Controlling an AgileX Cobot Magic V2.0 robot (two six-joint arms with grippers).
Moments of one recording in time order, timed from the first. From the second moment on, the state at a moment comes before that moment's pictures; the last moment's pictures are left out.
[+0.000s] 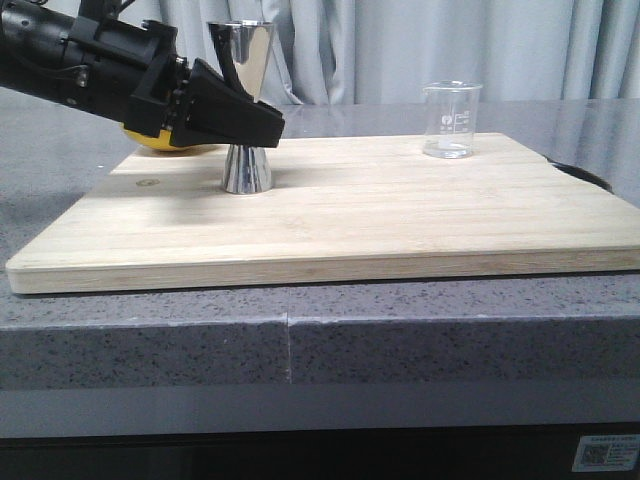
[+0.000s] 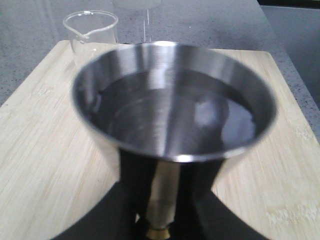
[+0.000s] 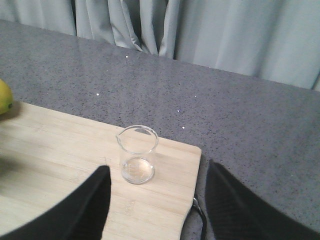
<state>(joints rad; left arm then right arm) -0.23 1.93 -1.25 -1.46 1.17 2.10 0.30 0.97 -0.74 -0.17 0.07 0.06</state>
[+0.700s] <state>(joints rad) -0.23 1.93 -1.25 -1.44 1.17 2.06 0.30 0.97 -0.74 -0.17 0.07 0.06</state>
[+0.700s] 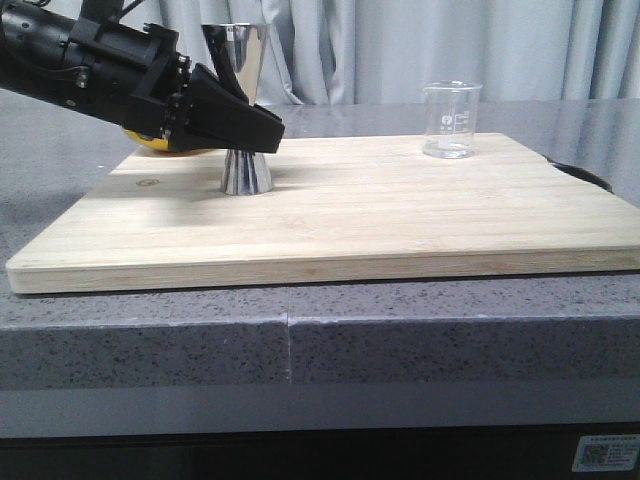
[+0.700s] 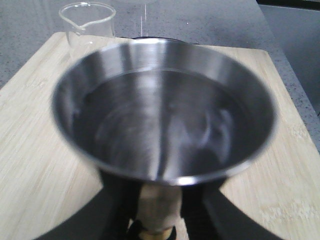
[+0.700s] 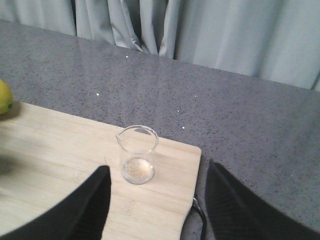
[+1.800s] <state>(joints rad) -0.19 1.92 -1.25 -1.40 1.17 1.96 0.30 0.97 -0.74 -0.17 0.07 0.06</state>
